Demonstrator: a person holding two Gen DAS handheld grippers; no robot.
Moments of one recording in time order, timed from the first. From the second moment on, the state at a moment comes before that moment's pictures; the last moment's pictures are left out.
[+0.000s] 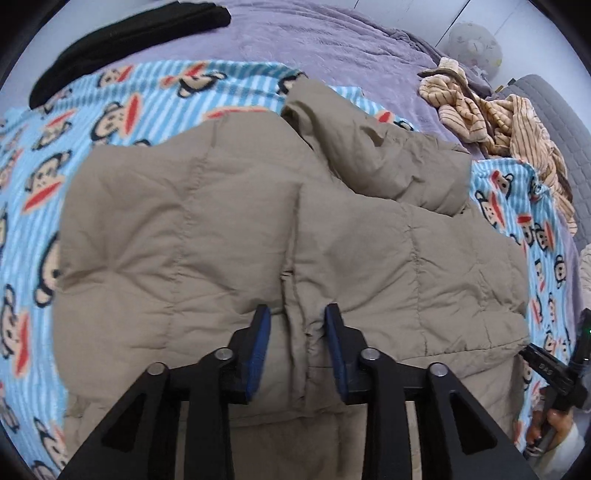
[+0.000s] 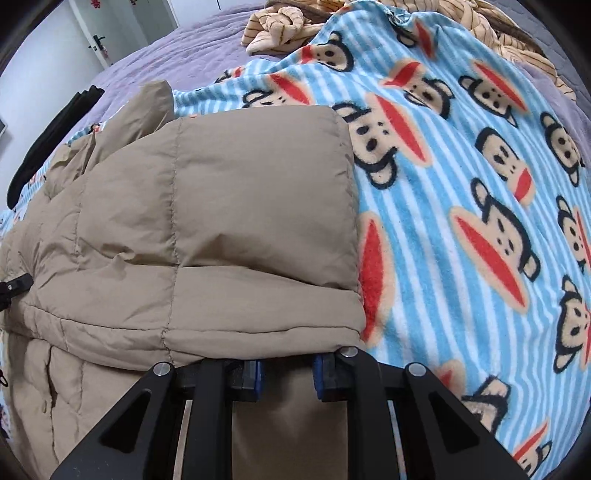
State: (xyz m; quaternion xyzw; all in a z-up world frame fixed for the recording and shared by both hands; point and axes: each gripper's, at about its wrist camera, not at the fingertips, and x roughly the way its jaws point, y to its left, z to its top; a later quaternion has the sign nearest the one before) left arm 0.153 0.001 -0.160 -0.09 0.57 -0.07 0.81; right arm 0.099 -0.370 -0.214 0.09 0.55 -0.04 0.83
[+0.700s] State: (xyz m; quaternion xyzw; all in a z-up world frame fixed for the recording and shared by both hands) left arm 0.173 -0.026 -0.180 -0.06 0.54 -0.10 0.83; right arm 0.126 -0.427 -0.186 0.27 0.51 -0.01 0.81
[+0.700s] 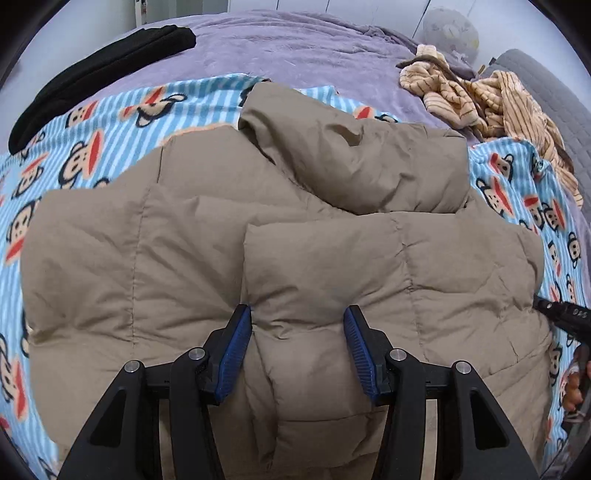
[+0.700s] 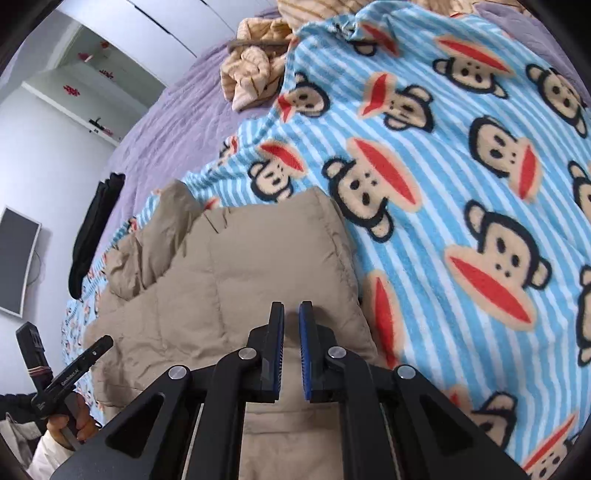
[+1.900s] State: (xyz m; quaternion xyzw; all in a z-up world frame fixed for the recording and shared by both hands) left arm 0.066 -0.007 -0.136 -0.01 0.58 -0.02 0.81; right arm 0.007 -0.388 -0.170 0.19 0.55 -0.05 0.81
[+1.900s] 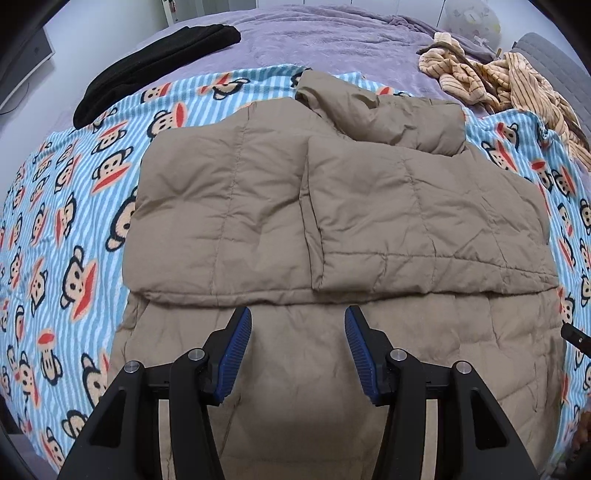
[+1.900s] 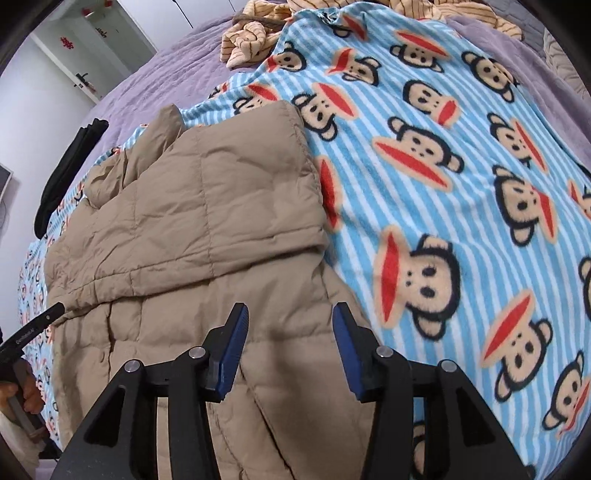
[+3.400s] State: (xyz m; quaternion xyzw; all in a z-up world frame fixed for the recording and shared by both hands) left arm -0.109 0.083 -0.088 -0.02 0.63 -0.05 0.78; right arm -0.145 -0.258 -0.128 0.32 0.58 -0.01 0.75
